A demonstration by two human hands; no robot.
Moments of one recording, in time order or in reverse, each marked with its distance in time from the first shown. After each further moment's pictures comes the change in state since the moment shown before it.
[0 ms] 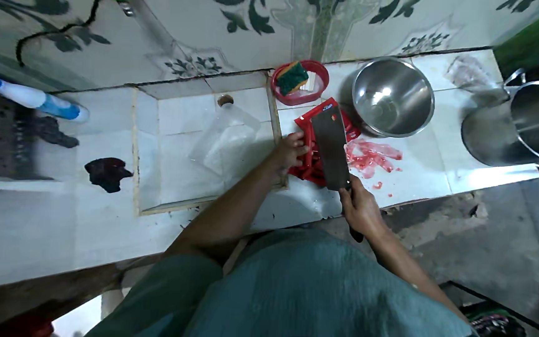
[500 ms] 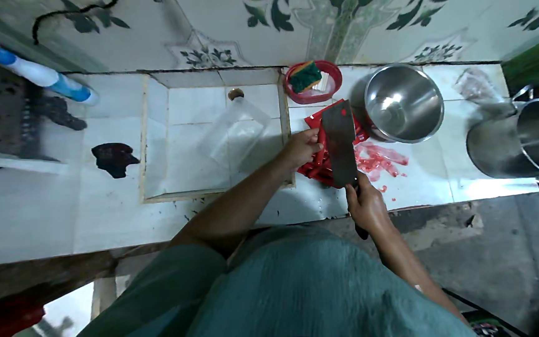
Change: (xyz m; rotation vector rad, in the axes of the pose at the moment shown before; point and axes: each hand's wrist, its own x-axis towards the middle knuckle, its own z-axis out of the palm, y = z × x) left_hand -0.010 0.011 0.003 0.102 0.015 0.085; right_hand 0.005 -0.016 0.001 -0.145 0.044 -0.043
